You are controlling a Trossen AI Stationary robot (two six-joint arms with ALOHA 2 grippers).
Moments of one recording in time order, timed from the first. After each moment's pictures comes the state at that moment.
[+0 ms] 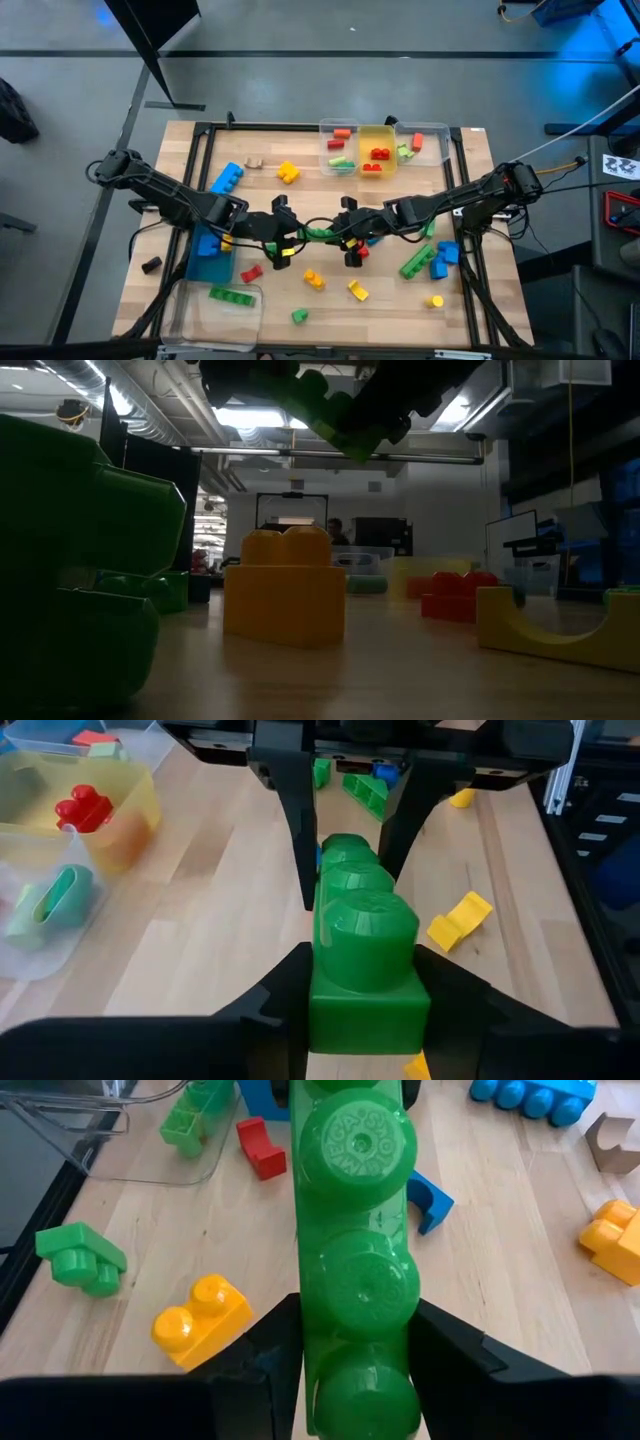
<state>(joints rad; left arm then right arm) -0.34 1.38 1.03 -0.25 -0.37 -0.31 0.24 1.61 1.13 -0.18 0.12 0.11</state>
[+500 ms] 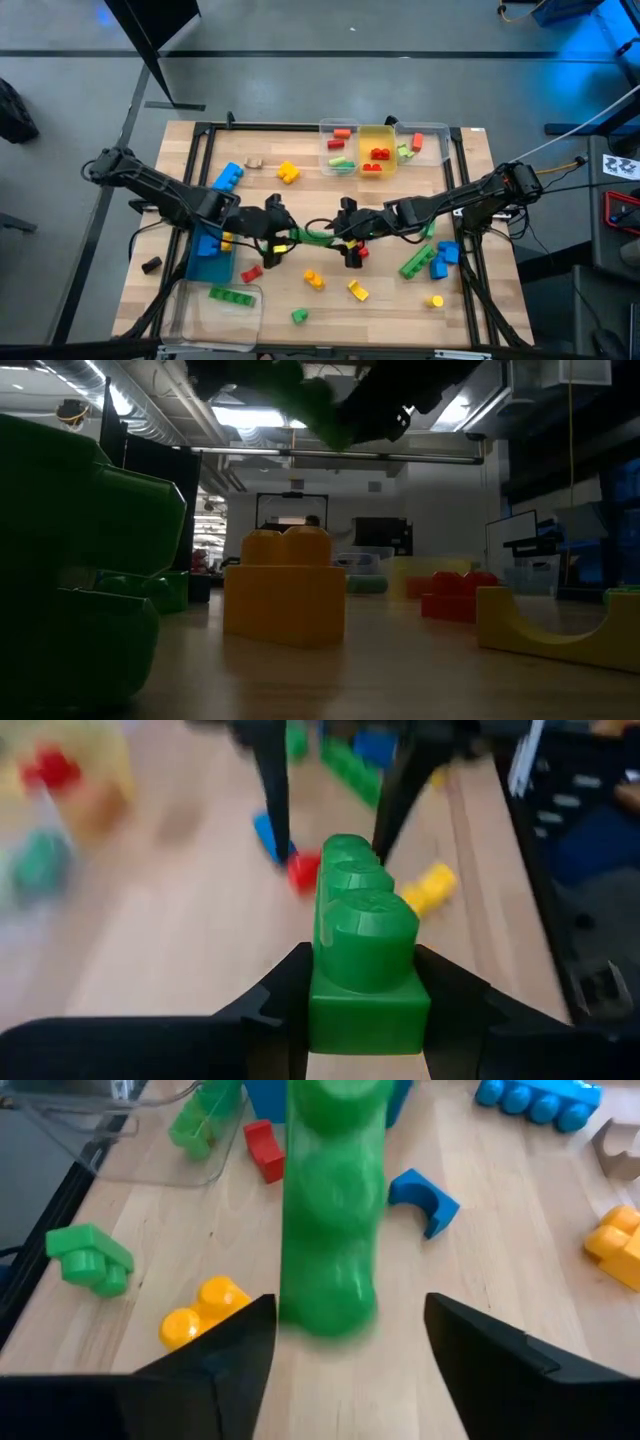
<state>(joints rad) -0.34 1.30 1.04 -0.41 -0.27 -0.36 0.24 1.61 1.13 -0.18 0.11 0.10</state>
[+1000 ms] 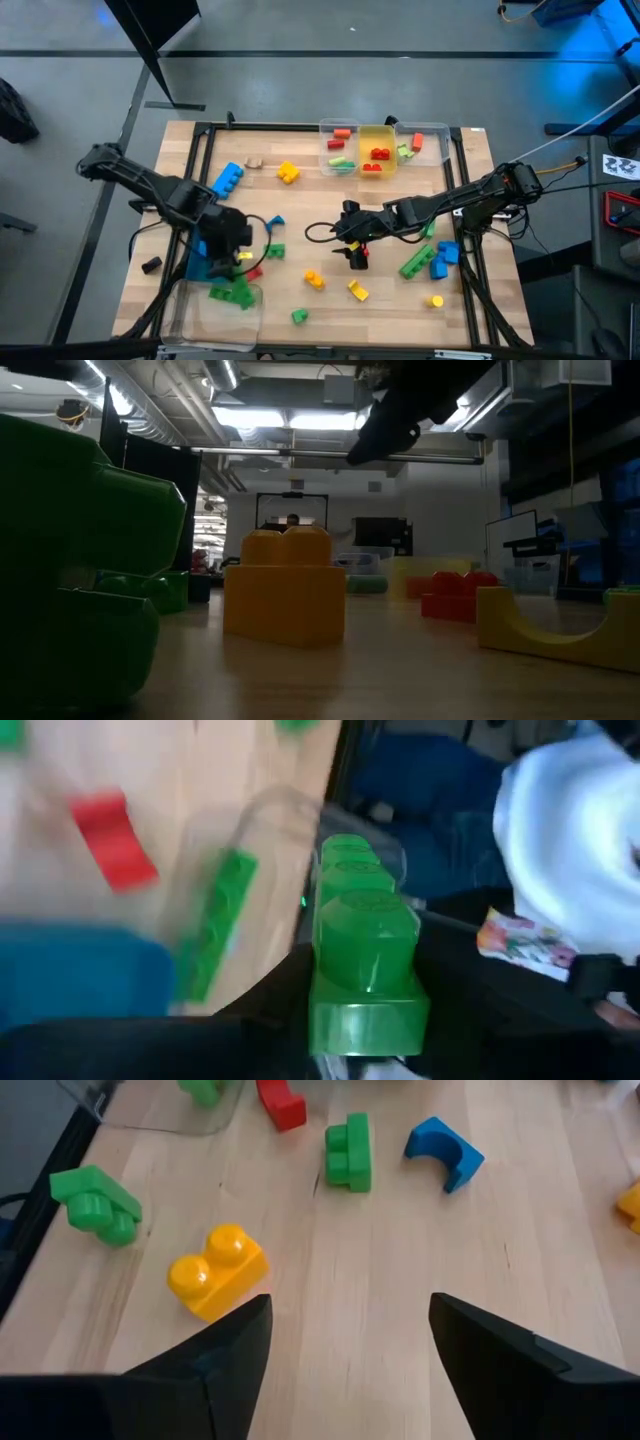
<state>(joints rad) -0.42 1.15 1.06 -0.88 0.49 -0.91 0.24 1.61 1.13 -0.27 0.07 0.10</state>
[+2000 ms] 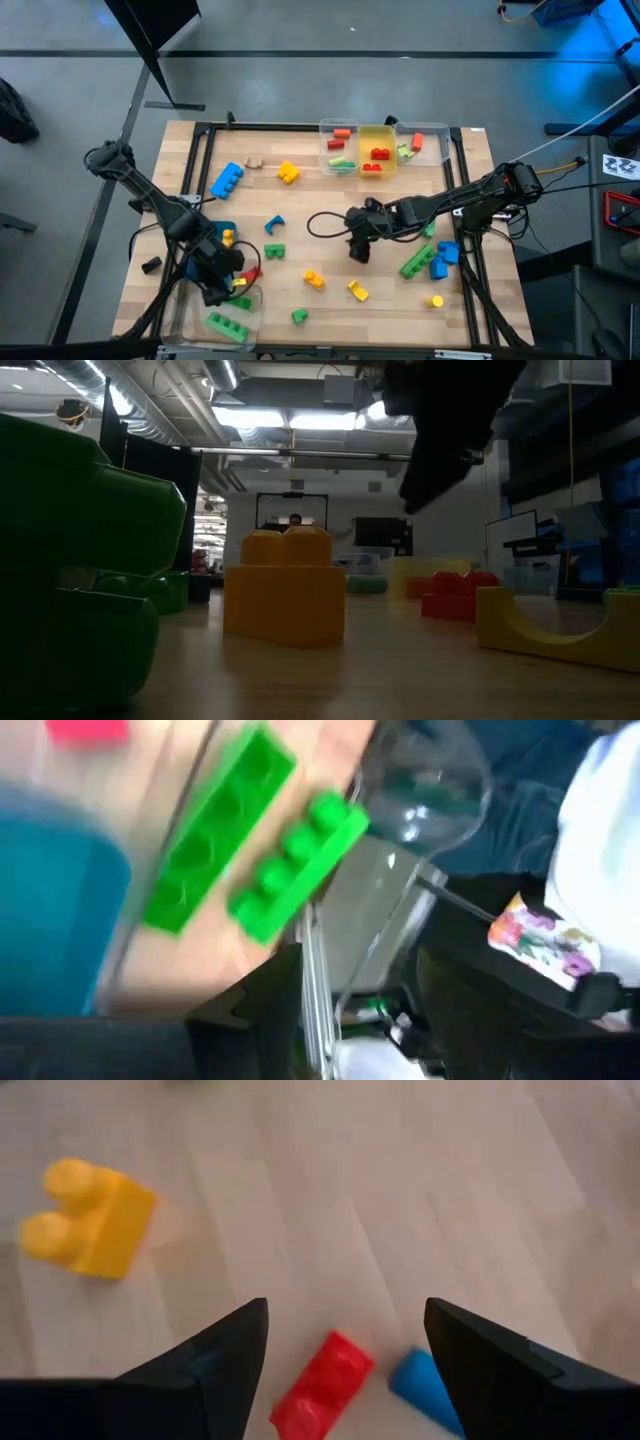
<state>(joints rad) -0.64 1.22 0.95 -0.74 0.42 -1.23 0.24 1.61 1.13 -0.58 0.19 0.56</state>
